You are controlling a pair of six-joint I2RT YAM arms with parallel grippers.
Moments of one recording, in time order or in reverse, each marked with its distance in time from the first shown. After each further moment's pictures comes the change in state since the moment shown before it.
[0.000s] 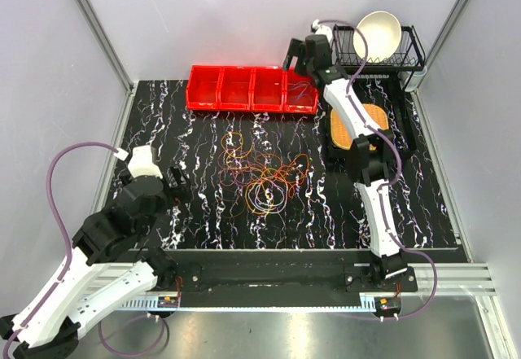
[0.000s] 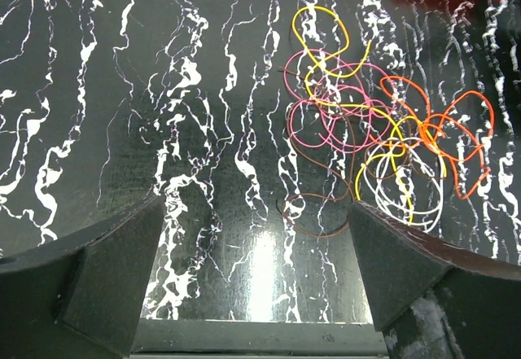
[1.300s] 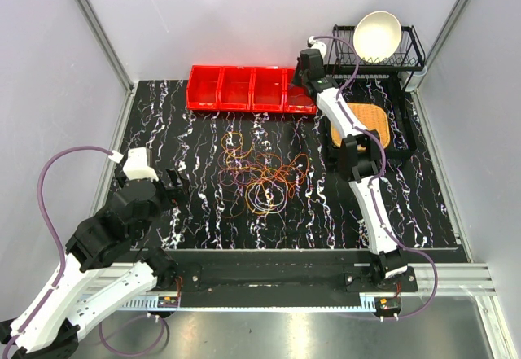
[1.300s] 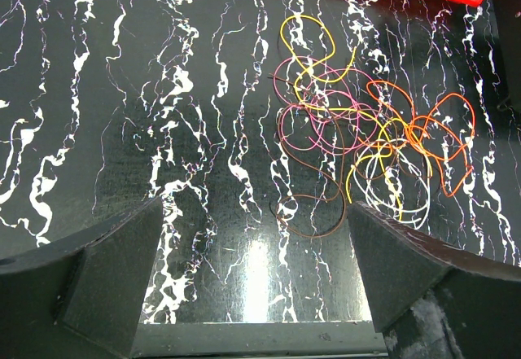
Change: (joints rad) left arm -0.004 -0.040 0.006 0.002 0.018 0.021; right arm -0.008 0.203 0.129 0.037 0.040 0.025
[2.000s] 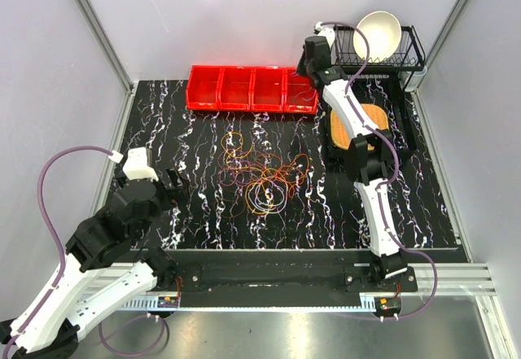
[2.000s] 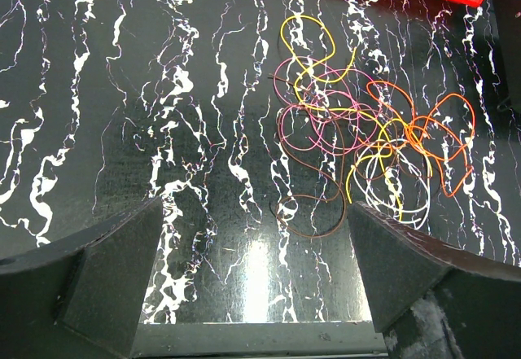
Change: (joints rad) left arm 0.000 0.000 0.000 0.000 -0.001 0.000; right arm -0.002 -0.195 -0.099 -0.043 0.057 -0.016
